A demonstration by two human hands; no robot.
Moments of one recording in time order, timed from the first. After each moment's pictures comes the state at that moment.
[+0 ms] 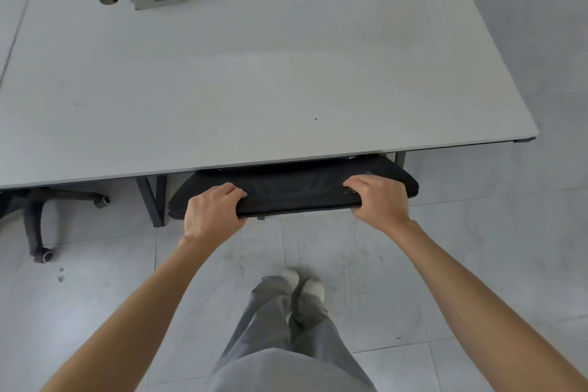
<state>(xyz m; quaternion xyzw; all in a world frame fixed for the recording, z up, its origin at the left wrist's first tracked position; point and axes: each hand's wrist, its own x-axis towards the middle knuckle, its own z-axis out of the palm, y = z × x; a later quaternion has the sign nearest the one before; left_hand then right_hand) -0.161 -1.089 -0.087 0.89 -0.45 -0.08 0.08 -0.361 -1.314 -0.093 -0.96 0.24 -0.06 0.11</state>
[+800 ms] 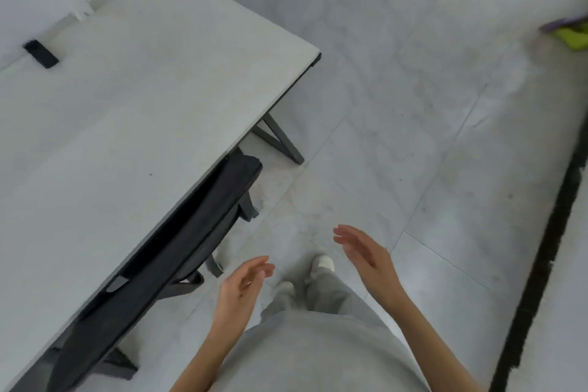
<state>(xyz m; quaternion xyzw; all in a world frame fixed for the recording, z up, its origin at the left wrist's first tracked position) -0.304 -1.134 -0.083 0.65 -0.43 -0.55 0.30 -0.538 -1.159 -0.070 -0.47 0.62 -0.32 0.54</state>
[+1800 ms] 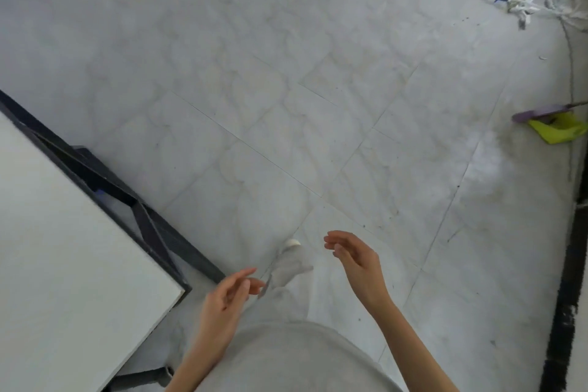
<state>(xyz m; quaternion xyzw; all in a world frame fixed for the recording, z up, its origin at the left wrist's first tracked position) -0.588 -1.670 -0.092 0.63 -0.42 -0.54 0.36 -0.814 -1.710 -0.074 -0.44 0.65 -0.38 0.49</state>
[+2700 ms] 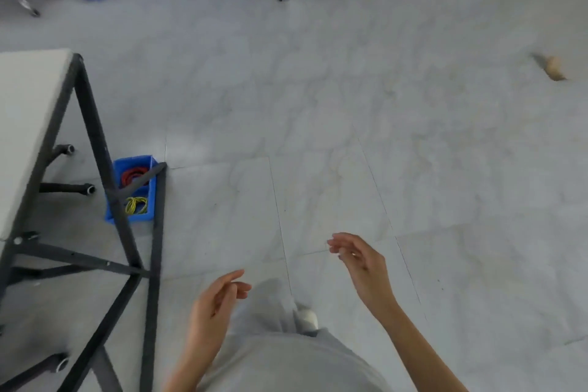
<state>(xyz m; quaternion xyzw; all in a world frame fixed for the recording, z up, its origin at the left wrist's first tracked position) -0.515 -2.283 -0.073 0.76 -0.15 -0.34 0.53 -0.671 -2.481 -0.048 -0.68 0.43 -0.18 0.57</state>
